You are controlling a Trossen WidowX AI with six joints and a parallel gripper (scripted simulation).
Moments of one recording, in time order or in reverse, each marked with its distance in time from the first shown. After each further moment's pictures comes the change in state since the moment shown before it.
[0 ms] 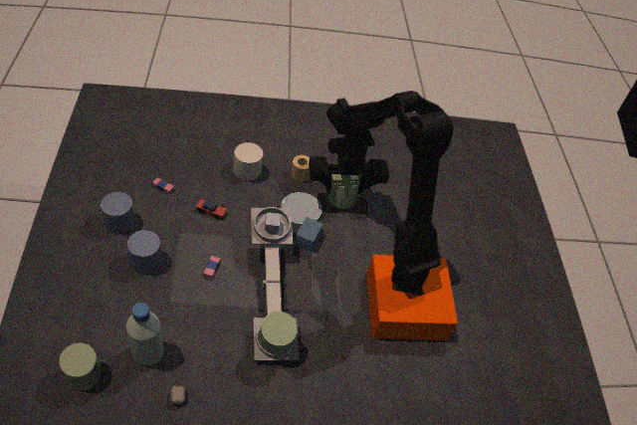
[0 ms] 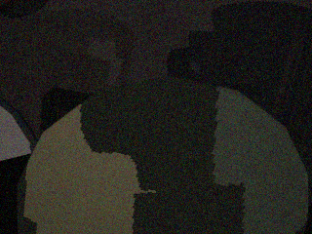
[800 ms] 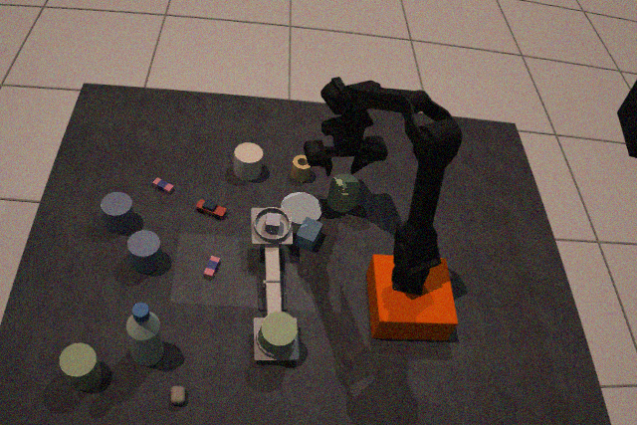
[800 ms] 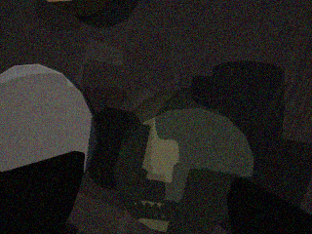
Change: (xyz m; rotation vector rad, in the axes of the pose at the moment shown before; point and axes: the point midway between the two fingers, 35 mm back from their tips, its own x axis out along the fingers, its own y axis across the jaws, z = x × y) arm -0.064 0.019 0.001 -0.151 -0.043 -0.008
